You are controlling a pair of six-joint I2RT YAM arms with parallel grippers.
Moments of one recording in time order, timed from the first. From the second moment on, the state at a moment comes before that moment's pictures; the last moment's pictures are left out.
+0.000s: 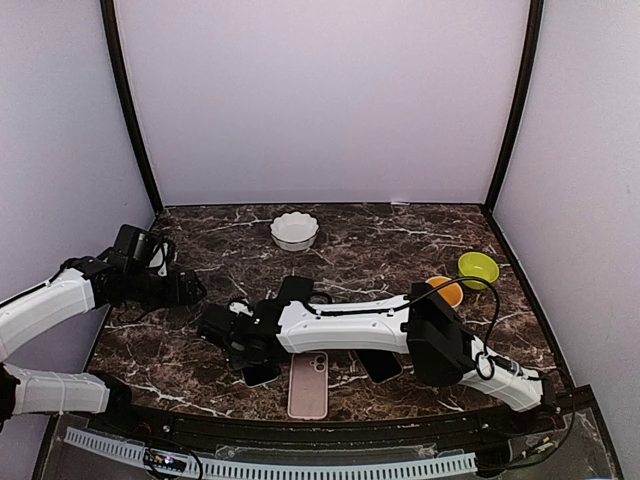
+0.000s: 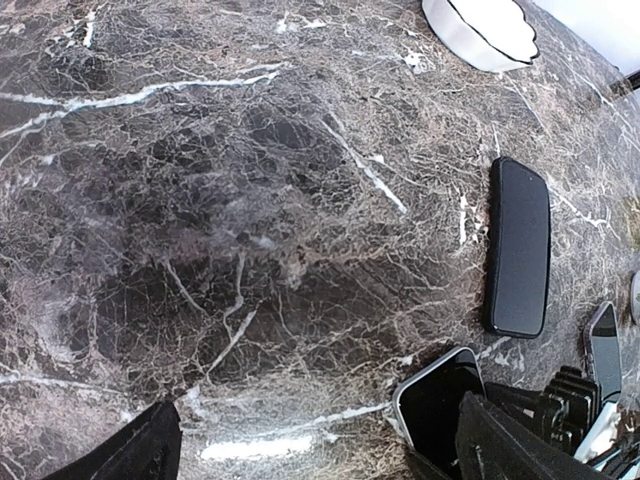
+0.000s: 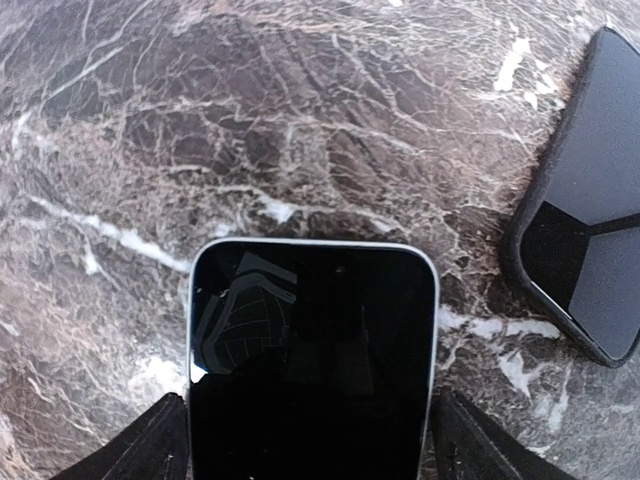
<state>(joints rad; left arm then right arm) -0.31 1.03 0.67 -0.55 0.08 -0.44 1.36 2.59 2.29 -0.84 0.42 0.80</state>
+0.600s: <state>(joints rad) -0.30 1.02 0.67 -0.54 0.05 -0.44 1.37 2.47 2.09 -0.73 0.43 0.78</state>
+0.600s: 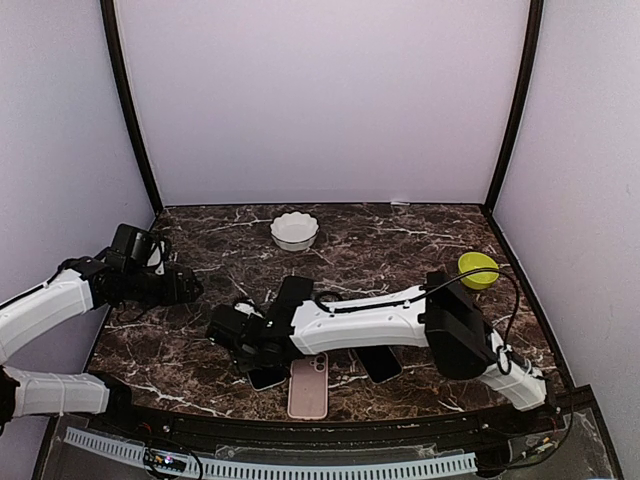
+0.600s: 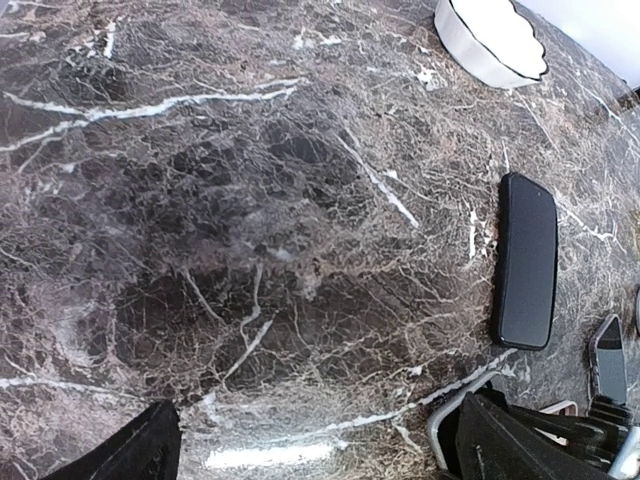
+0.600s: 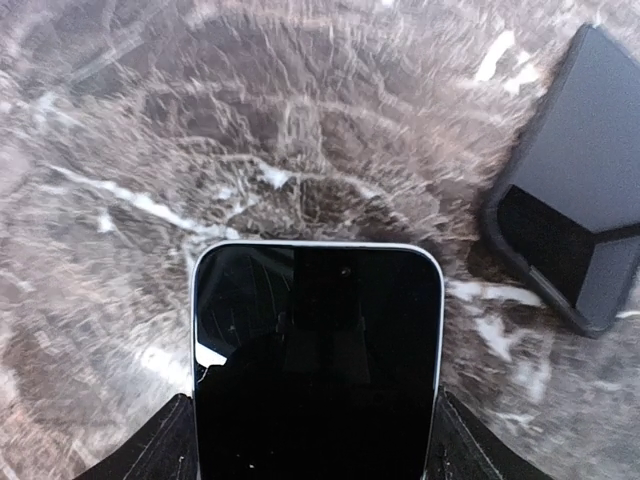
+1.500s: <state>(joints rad) -1.20 1.37 0.62 -0.50 0.12 -0.54 1.33 1.77 1.39 -0.65 0.73 0.88</state>
